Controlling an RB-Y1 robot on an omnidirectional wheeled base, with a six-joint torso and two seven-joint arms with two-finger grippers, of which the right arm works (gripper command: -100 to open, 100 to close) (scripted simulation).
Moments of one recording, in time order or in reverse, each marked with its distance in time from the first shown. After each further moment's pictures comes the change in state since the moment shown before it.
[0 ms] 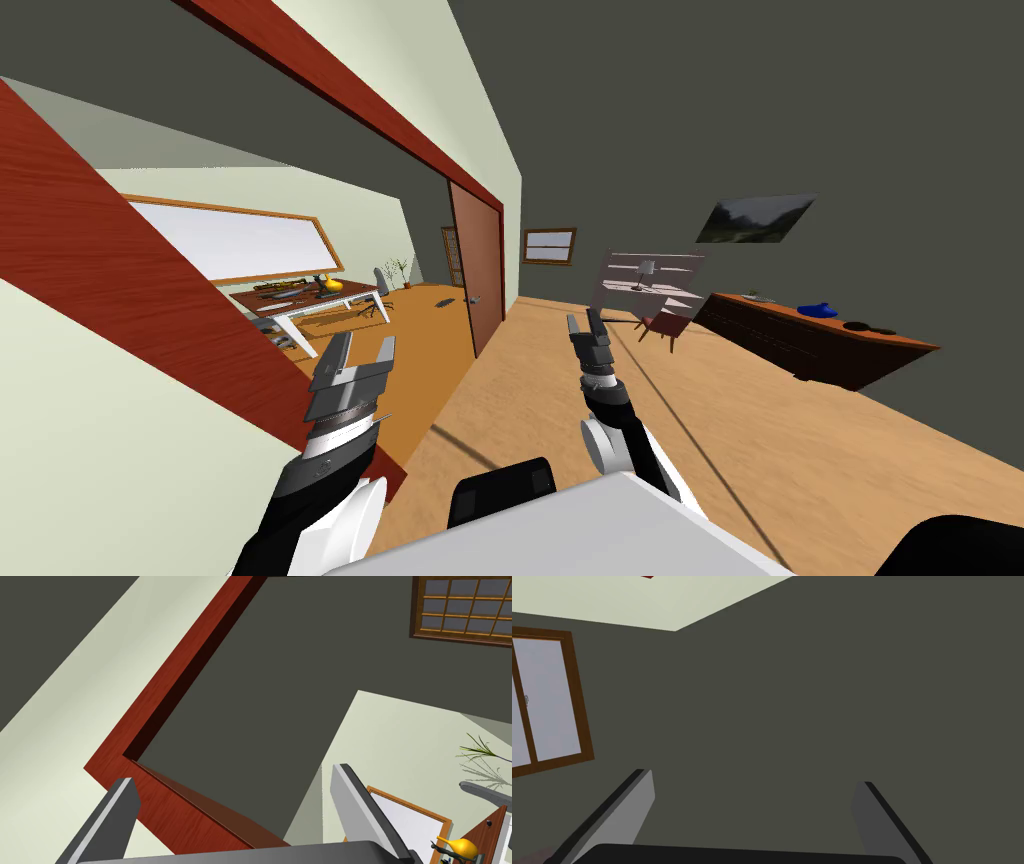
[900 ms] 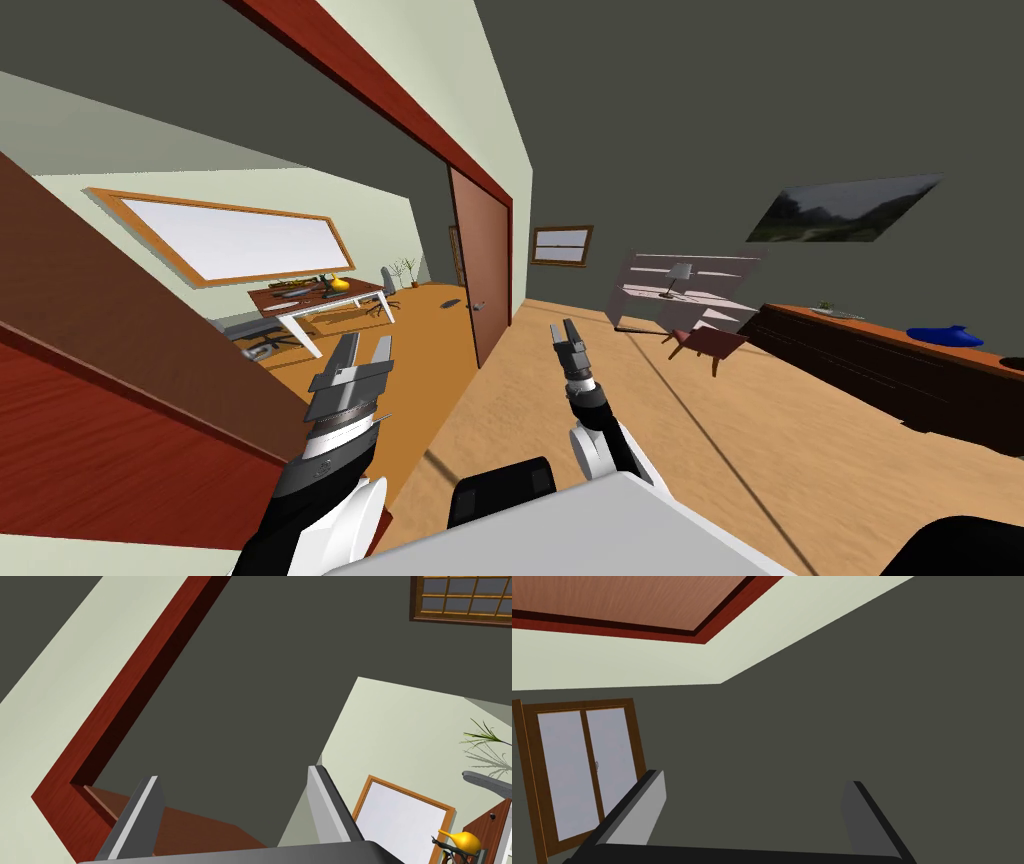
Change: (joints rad) arm -0.032 -0.047 0.100 0.145 -0.012 -0.013 -0.008
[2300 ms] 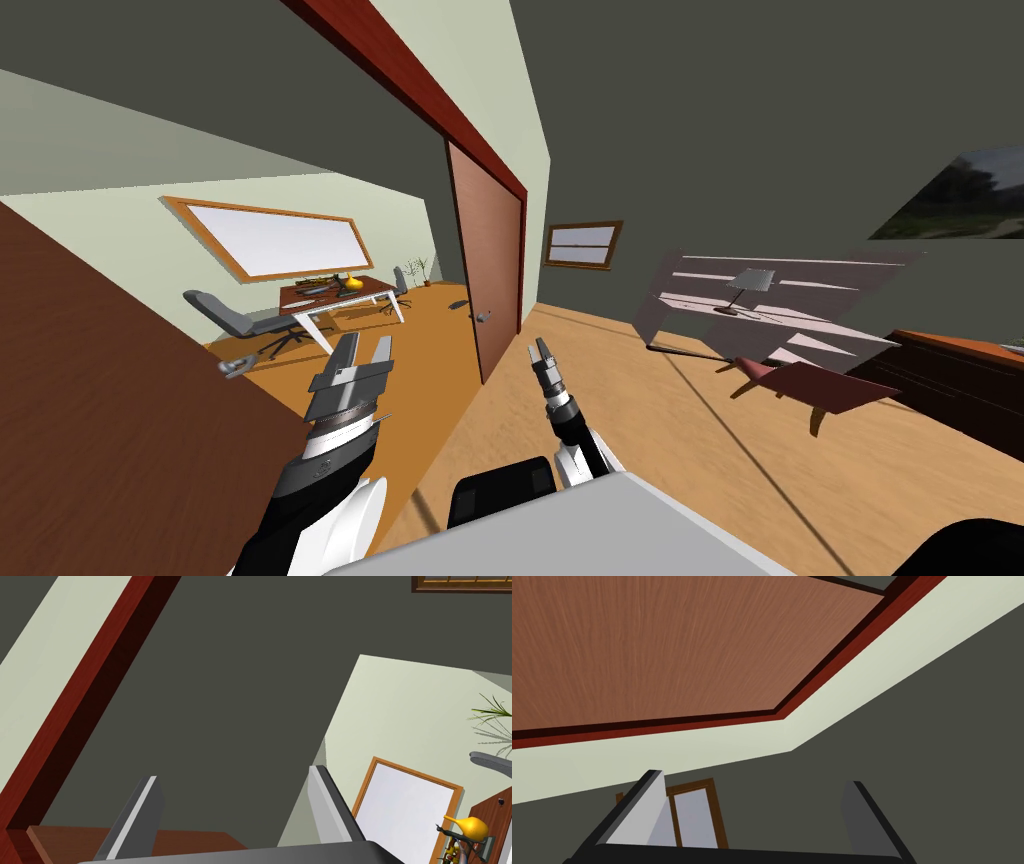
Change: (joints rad) arm -0.057 -0.050 0.166 0.251 -0.017 -0.028 -0.009
